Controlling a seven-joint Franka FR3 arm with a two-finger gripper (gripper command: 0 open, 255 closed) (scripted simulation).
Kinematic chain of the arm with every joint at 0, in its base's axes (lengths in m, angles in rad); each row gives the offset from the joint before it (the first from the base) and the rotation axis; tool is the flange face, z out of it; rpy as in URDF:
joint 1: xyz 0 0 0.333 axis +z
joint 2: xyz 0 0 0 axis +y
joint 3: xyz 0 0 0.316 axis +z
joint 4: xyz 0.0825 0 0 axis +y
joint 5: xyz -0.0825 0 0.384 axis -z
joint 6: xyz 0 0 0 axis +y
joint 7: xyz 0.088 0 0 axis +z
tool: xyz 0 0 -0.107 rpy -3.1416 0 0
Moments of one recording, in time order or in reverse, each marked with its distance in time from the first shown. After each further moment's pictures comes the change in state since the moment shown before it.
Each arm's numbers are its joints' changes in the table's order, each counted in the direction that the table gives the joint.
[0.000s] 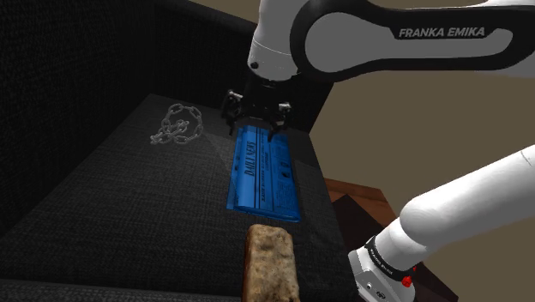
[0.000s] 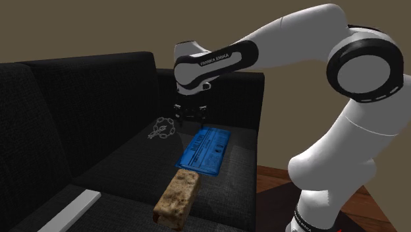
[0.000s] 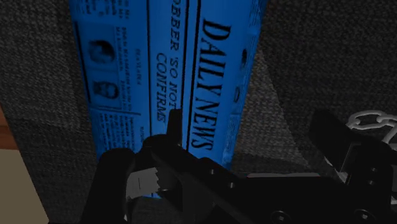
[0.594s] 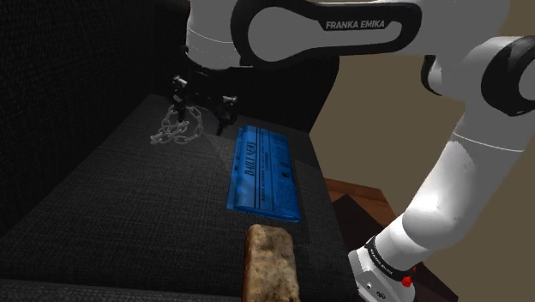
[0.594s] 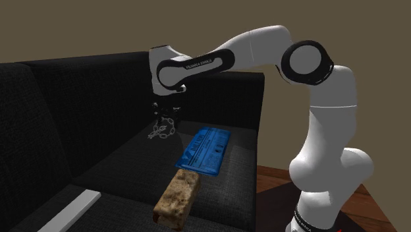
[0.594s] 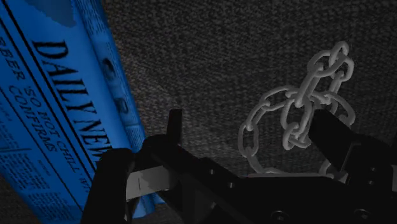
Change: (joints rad) arm 0.088 0.541 0.117 -0.382 0.441 0.022 -0.567
